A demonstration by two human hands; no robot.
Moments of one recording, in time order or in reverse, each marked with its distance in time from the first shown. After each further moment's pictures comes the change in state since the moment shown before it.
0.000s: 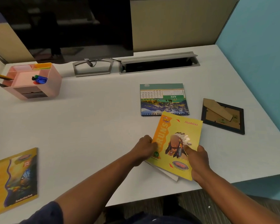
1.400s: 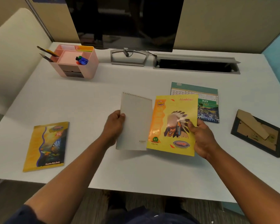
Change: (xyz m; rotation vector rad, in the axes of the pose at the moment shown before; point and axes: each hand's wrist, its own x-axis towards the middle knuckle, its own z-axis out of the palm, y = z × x) left_hand -0.042 -0.083 -0.147 -0.492 0.598 0.164; right_hand -0.004 -0.075 0.086 0.104 -0.544 -0.136
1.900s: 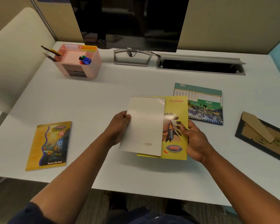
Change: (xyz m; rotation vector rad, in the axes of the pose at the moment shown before) left_hand 0.006 0.006 0.002 -0.175 -0.159 -0.144; right_hand -0.013 0.004 0.027 0.171 -0.227 0.112
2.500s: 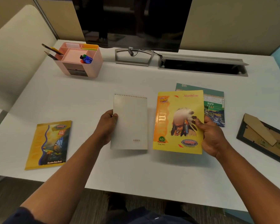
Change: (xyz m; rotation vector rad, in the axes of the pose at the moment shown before) left_hand 0.006 -0.003 -0.035 0.030 0.203 0.006; right_hand 0.014 -0.033 -0.030 -0.101 0.121 -0.105
